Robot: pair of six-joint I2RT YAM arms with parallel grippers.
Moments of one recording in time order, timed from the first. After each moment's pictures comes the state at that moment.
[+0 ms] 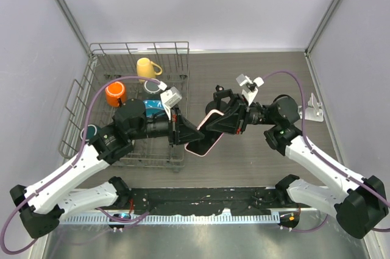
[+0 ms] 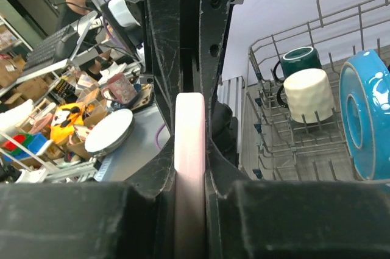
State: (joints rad) left arm -0.87 0.91 0.99 -0.21 0.50 -0.45; right arm 0.57 1.00 0.71 0.72 -1.02 0.79
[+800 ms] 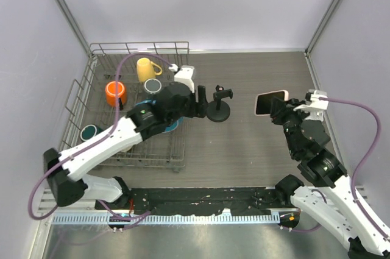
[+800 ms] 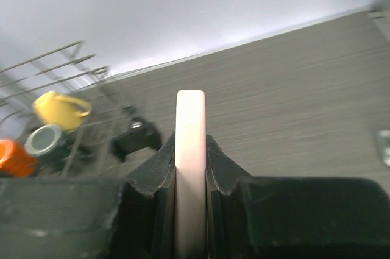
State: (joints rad) left arm -0.91 1.25 1.26 -0.45 -0.29 -0.51; right arm 0.60 0.52 0.75 -0.20 0.50 0.39
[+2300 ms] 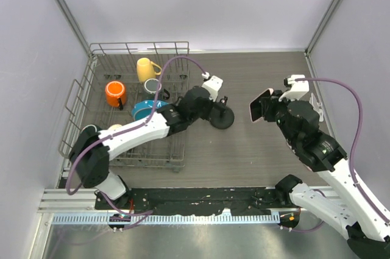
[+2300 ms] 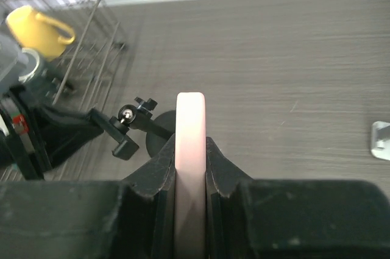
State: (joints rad) left arm -0.94 1.60 1.21 -0.11 -0.34 -0.14; right arm 0.60 0.70 0.95 -0.47 0.46 0.29
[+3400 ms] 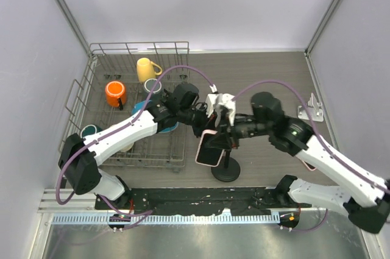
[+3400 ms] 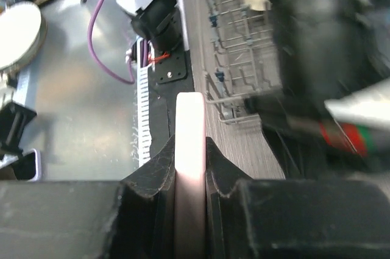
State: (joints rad) left arm -0.84 1.47 1.21 -0.42 0.63 0.03; right arm 0.76 0.91 1.01 -0.44 -0.71 0.07
